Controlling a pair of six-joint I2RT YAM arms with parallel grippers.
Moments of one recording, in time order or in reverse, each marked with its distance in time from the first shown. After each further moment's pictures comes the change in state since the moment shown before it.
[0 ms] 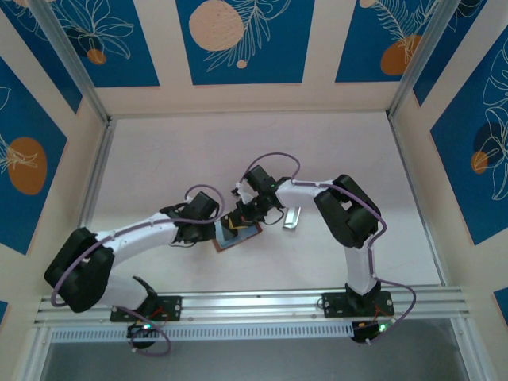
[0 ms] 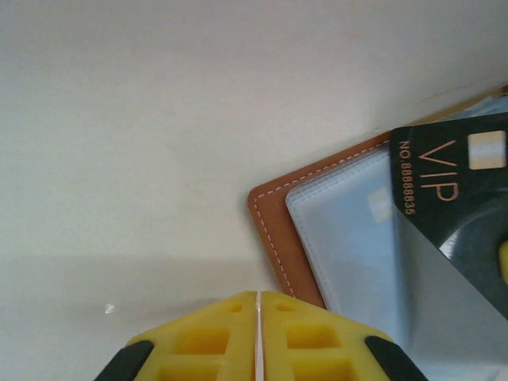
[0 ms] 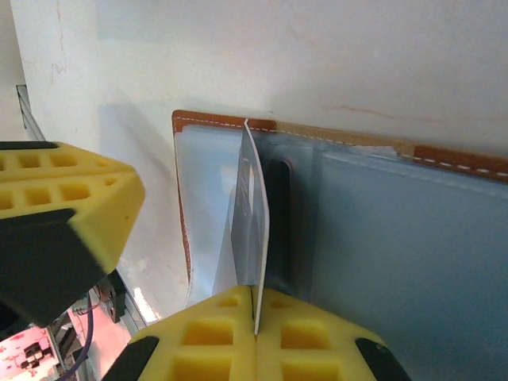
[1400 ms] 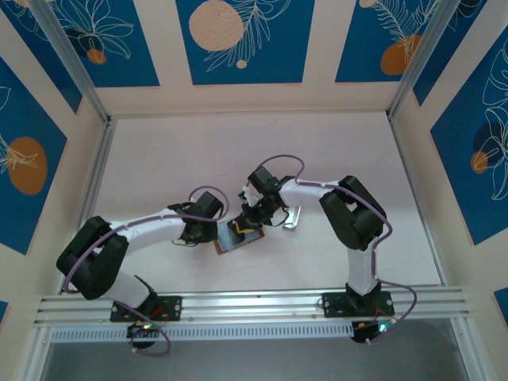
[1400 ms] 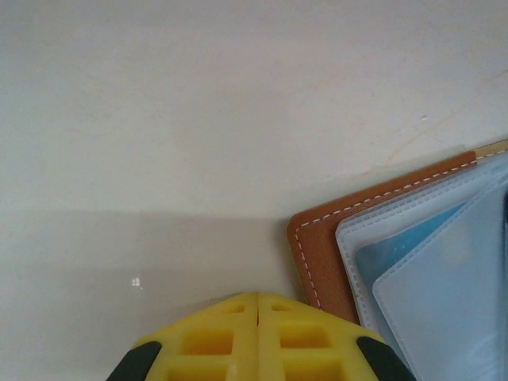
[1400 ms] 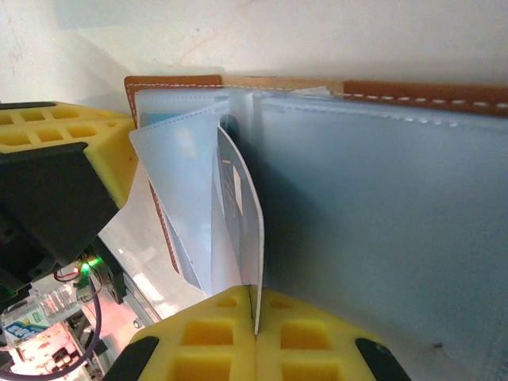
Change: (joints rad) left arm 0.000 0.093 0.023 0.004 0.004 0.004; right arm -0.017 -0.043 -0.019 -0.142 0.022 0.047
